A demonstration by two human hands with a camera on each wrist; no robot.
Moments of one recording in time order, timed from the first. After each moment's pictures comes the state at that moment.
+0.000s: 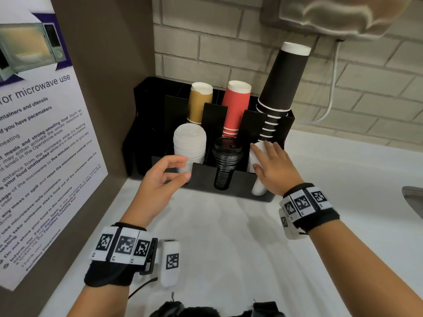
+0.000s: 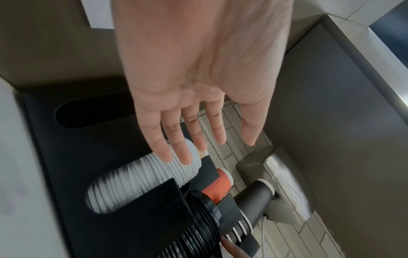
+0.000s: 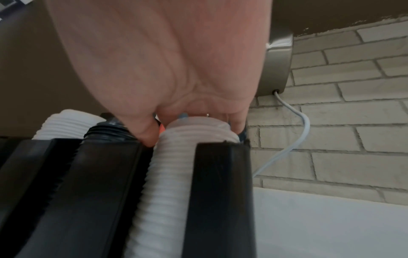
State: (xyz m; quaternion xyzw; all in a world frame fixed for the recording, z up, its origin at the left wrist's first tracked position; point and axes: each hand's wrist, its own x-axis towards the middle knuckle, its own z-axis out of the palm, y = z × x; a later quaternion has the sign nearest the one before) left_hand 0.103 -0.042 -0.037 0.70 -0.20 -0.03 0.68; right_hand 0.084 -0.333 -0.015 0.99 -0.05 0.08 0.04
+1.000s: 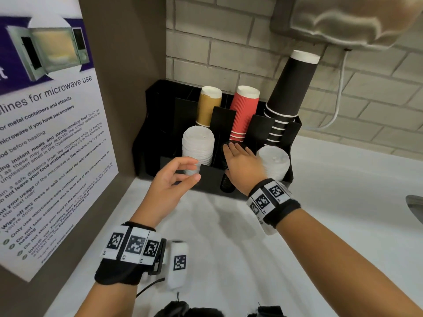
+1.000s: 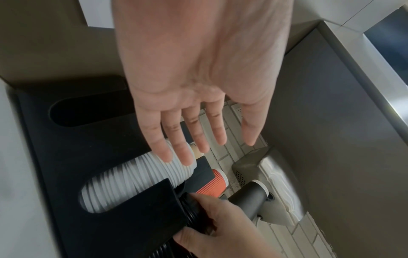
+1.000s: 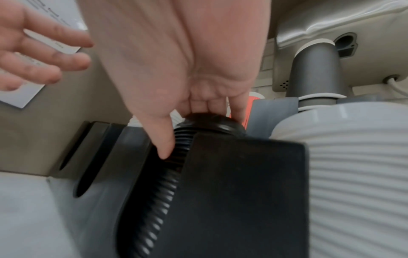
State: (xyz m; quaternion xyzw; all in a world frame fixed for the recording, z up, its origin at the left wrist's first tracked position) left_hand 0.102 -0.041 -0.039 0.68 -0.22 -0.03 0.70; right_hand 0.122 -0.251 -0.019 0.99 0.03 0.09 0.11
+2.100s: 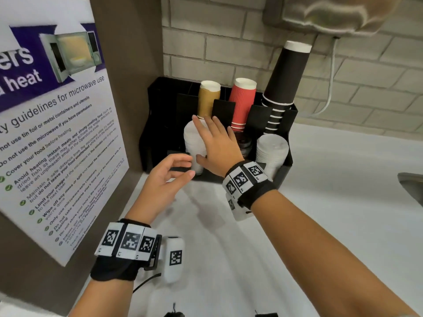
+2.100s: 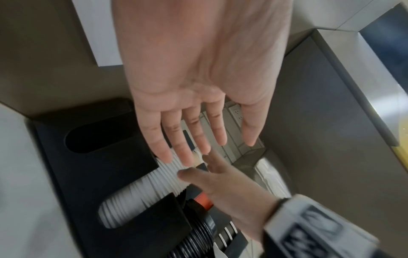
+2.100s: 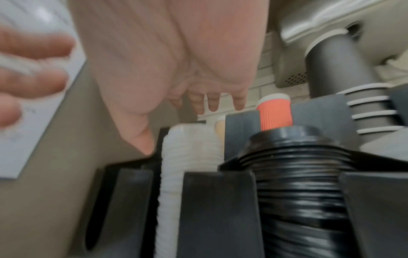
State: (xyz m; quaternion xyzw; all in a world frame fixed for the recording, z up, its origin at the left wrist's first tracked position) left_hand 0.084 -0.005 -0.031 0.72 -0.21 -0.05 0.67; right_hand 0.114 -0.179 0.009 0.99 0.05 0.15 -0.01
